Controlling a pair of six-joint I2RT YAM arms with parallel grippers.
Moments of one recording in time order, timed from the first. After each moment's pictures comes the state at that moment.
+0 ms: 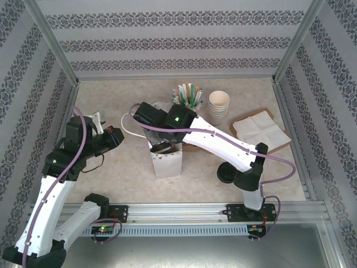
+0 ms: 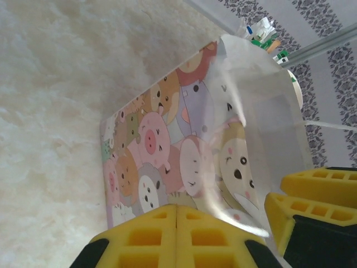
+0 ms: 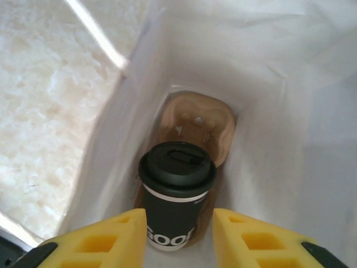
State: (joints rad) left arm -0.23 0.77 1.08 -0.92 0.27 -0.70; right arm 1.12 1.93 2.22 -1.40 0.36 0.55
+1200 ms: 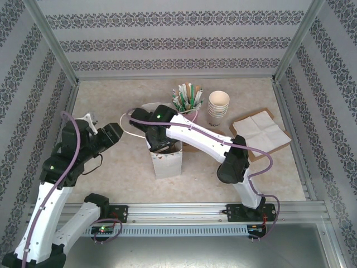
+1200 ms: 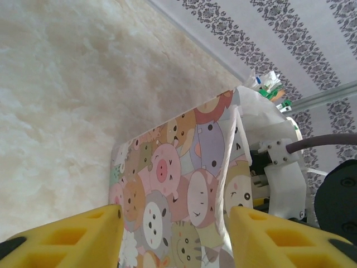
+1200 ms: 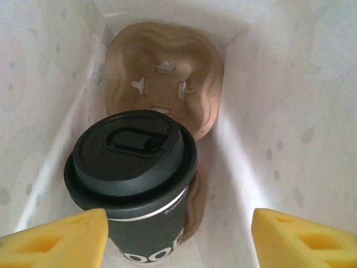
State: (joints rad) left arm -0.23 0.74 1.05 -0.86 0.13 -0.80; right arm 1.04 2.11 2.16 -1.47 0.27 0.73
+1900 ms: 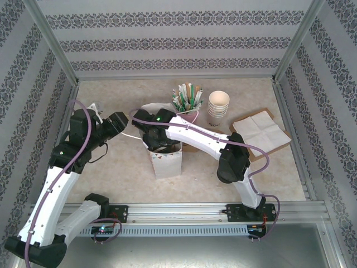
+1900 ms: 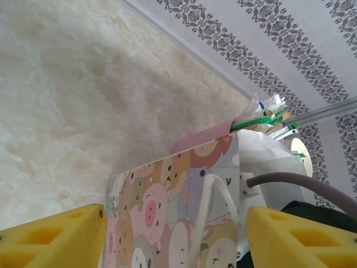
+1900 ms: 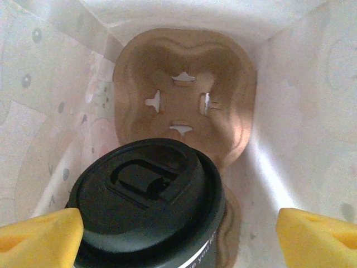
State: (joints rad) left arm -0.23 0.85 1.06 -0.73 0.10 -0.78; right arm 1.01 2.11 2.01 -1.27 0.21 0.76
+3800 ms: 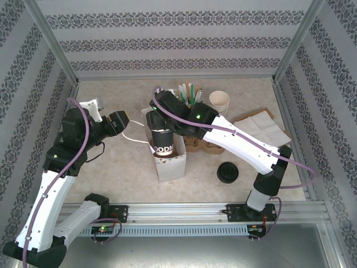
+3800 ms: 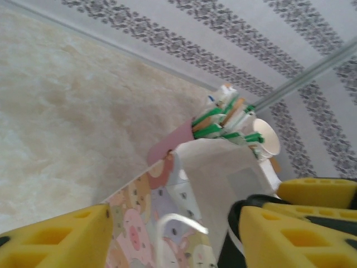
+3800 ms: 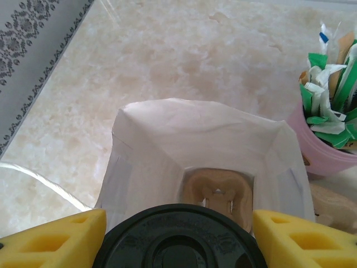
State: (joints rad) left arm -0.23 0.82 1.12 -0.70 0.22 -0.59; right arm 1.02 1.71 1.91 -0.98 0.31 0.62
